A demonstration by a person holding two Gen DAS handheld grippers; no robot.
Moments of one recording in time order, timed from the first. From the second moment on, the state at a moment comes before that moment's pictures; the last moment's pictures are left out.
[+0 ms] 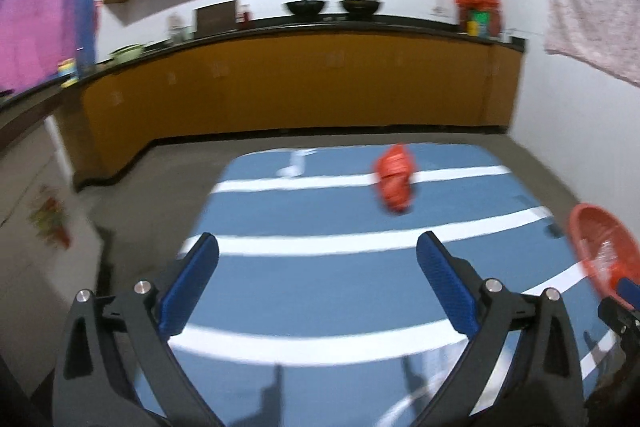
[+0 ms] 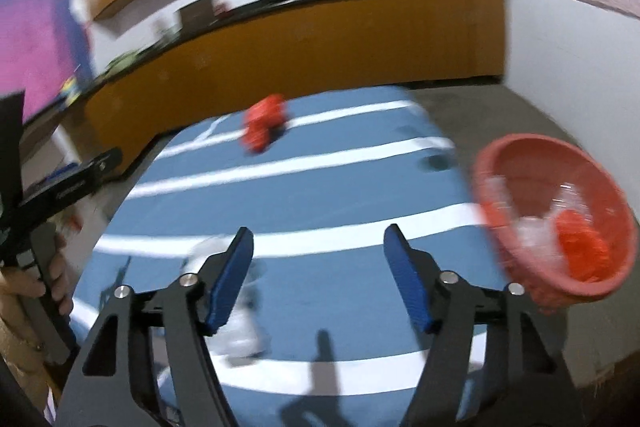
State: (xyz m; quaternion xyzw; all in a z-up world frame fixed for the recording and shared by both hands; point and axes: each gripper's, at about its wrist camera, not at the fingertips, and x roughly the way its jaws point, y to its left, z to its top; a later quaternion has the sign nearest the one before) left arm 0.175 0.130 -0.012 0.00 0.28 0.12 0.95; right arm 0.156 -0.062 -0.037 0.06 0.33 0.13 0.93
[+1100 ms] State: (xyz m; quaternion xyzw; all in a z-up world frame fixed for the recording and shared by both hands) left arm 0.180 0.168 -0.036 -0.03 0.31 0.11 0.95; right arm 0.189 -0.053 -0.065 0.02 0.37 0.04 0.93
